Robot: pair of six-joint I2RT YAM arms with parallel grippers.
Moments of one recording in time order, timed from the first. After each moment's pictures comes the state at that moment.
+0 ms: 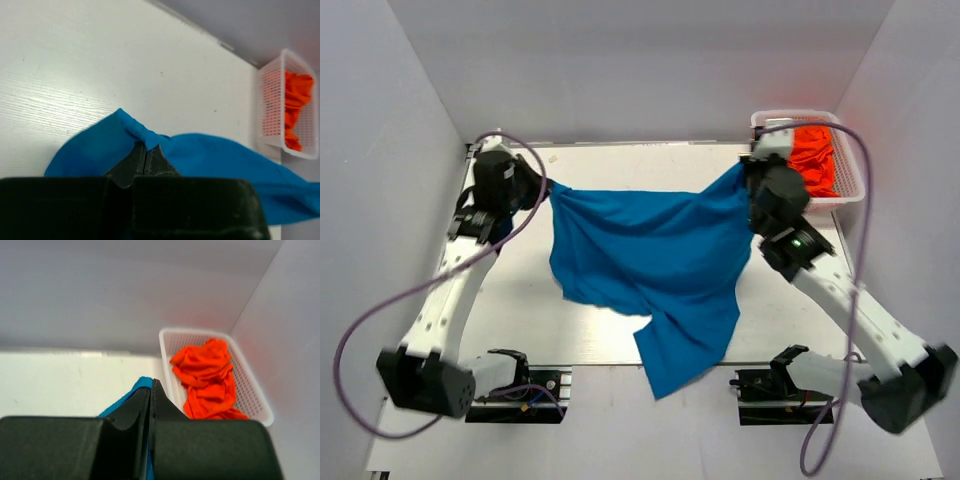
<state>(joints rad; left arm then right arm) -0.17 1.15 1.22 -0.45 0.00 -0.63 0.59 1.06 1.11 0.08 0.66 -0.24</state>
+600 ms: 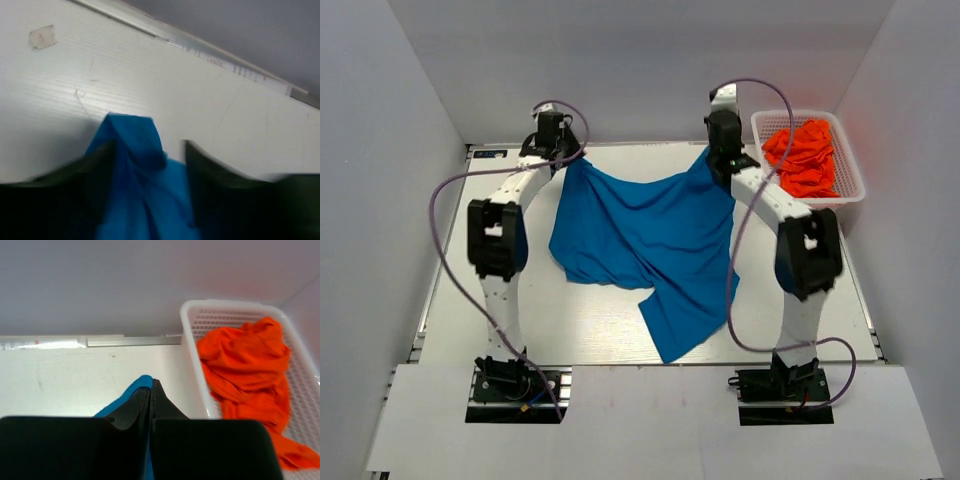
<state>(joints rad) -0.17 2.14 1.81 -0.25 -0.06 -0.57 0.39 1.93 1.57 0.15 0.60 -0.19</state>
